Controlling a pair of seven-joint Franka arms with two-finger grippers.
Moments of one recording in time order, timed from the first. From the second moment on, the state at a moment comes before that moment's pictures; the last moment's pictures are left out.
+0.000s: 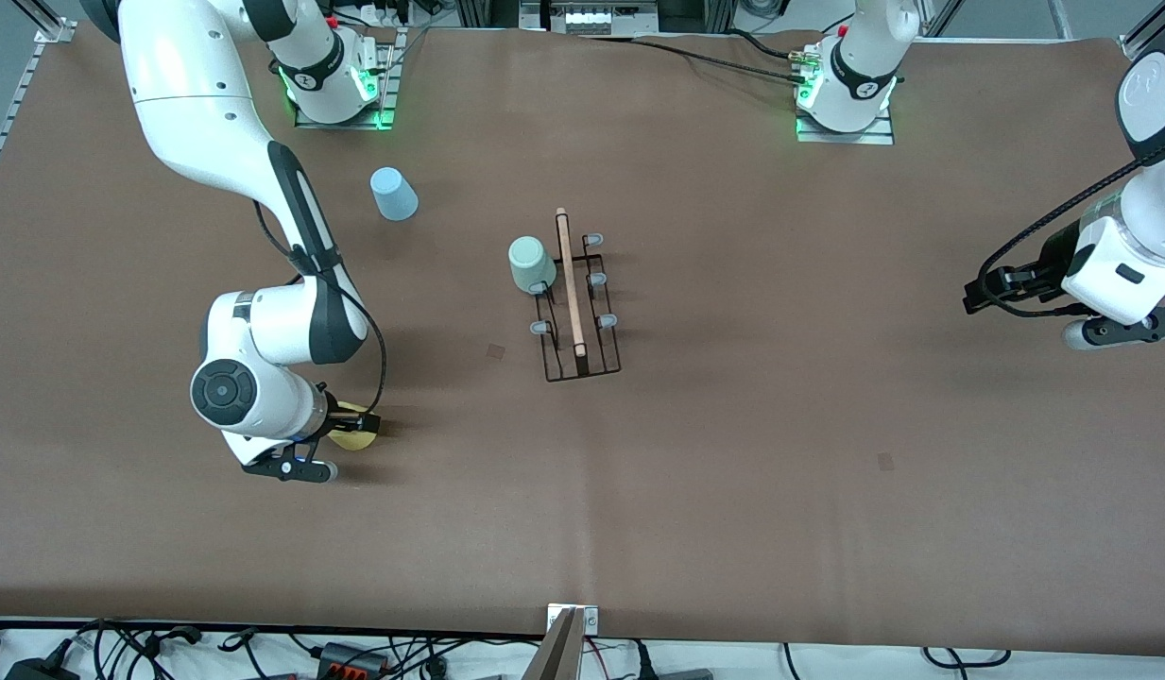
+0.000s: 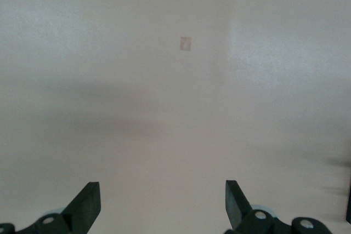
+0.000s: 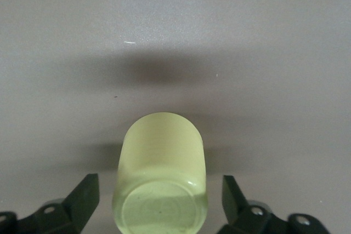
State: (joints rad) left arm 0.03 0.12 -0.04 -1.66 0.00 1.73 -0.19; right arm 0.34 0.81 -0.18 -1.39 0.11 2.10 0.26
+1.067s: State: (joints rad) left arm 0.03 0.12 -0.04 -1.66 0.00 1.73 -0.19; right arm 0.52 0.74 -0.05 -1.07 0.20 1.72 0.33
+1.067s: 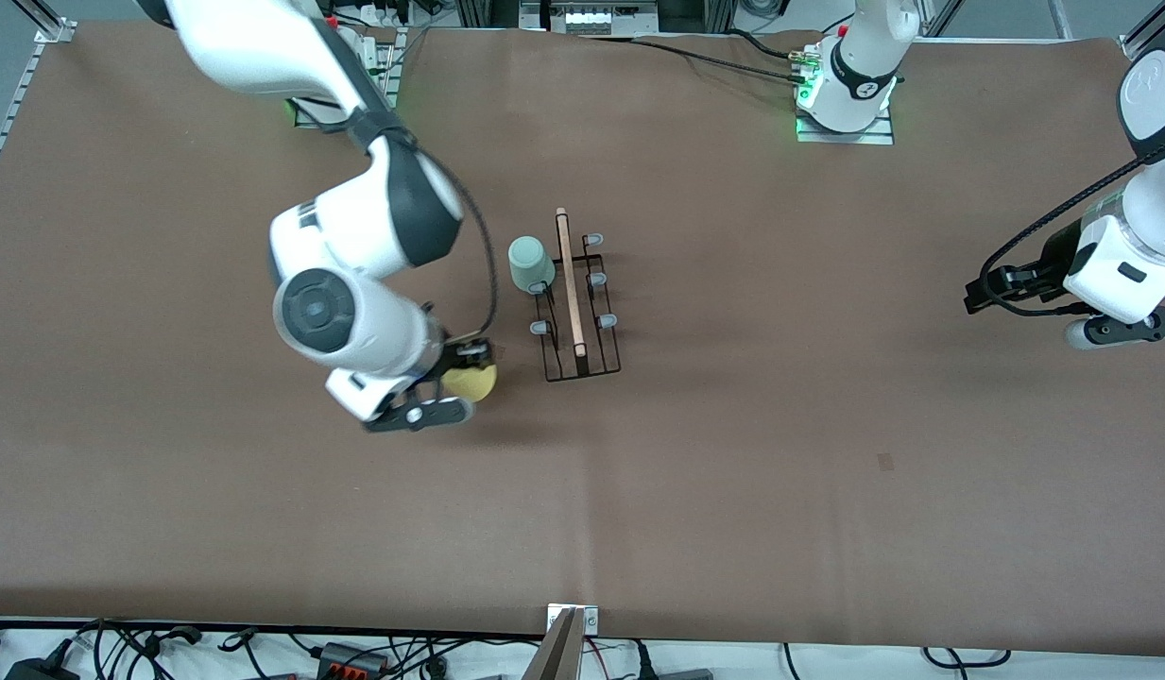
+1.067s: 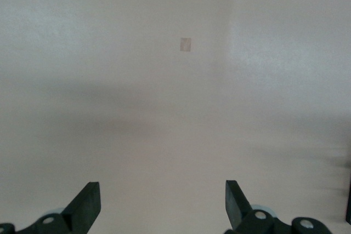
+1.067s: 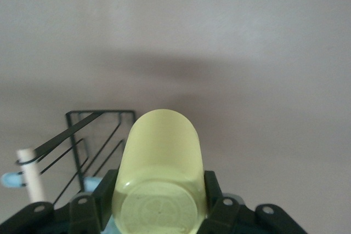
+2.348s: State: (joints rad) left arm 0.03 0.12 -0.04 -1.66 0.00 1.73 -0.19; right arm 0.65 0.80 -0.05 -1.07 0.20 1.73 0.47
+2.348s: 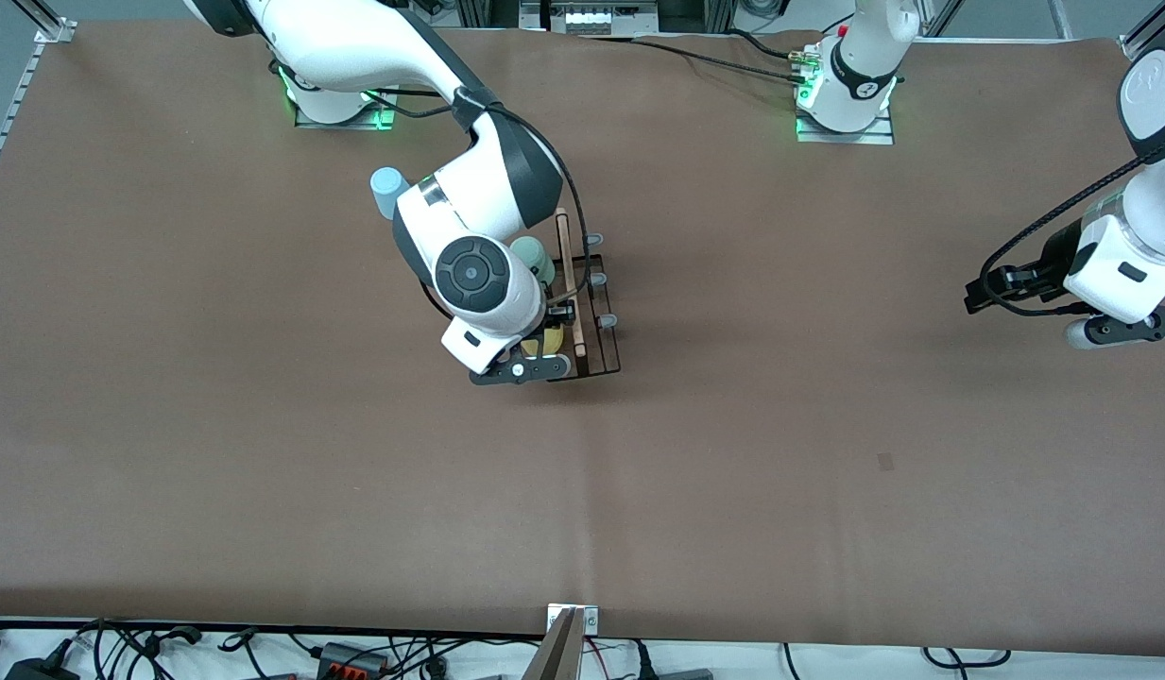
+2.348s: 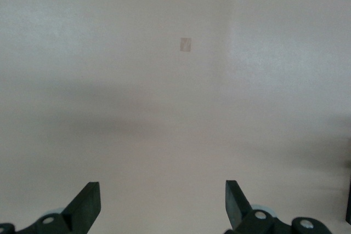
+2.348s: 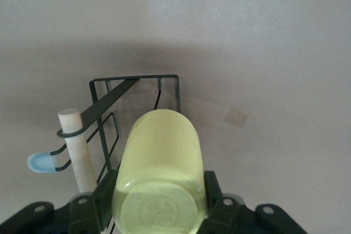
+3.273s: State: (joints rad) left arm 0.03 0.12 -0.04 -1.66 0.00 1.74 -0.19; right arm 0.64 0.76 -0.10 -1.05 0.20 1.74 0.47
